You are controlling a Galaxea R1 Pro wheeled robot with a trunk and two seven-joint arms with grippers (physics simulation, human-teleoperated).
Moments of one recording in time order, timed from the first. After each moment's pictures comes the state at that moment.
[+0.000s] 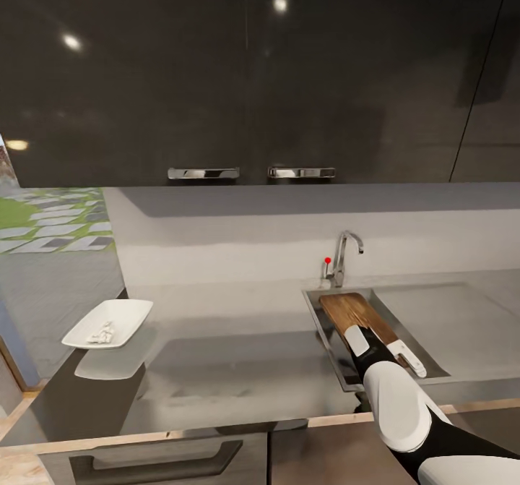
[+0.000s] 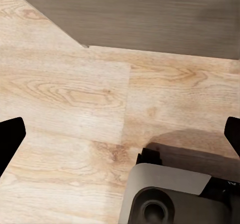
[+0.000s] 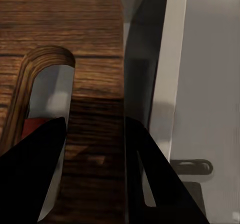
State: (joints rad) left arm -0.38 0.07 -0.11 0.08 0.26 -0.08 0.12; right arm -0.91 0.14 -0.84 -0.40 -0.02 -0.06 -0.88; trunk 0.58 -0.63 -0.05
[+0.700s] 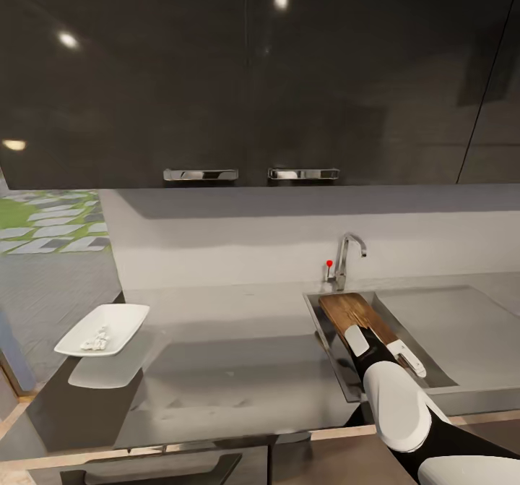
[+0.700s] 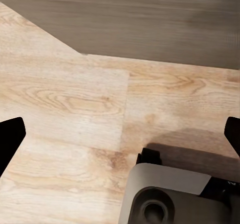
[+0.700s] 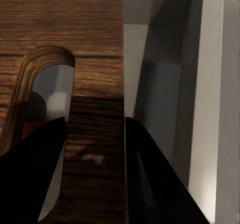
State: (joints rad) left arm -0.38 0.07 -0.11 0.08 0.26 -0.08 0.12; right arm -0.91 0.14 -0.84 -0.40 -0.02 -0.06 -0.88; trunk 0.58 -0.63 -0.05
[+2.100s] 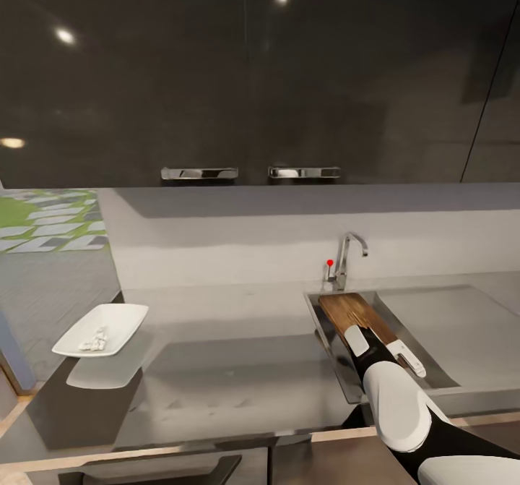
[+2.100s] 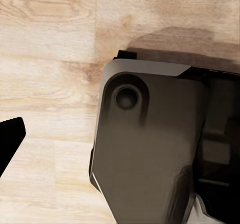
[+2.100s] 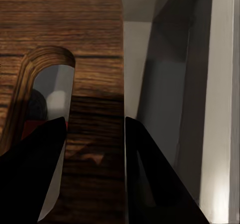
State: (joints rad) left arm -0.18 -0.02 -0.11 0.08 0.26 -0.03 0.10; right arm -0.91 0.14 -0.84 -0.40 -0.02 -0.06 -0.88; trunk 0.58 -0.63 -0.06
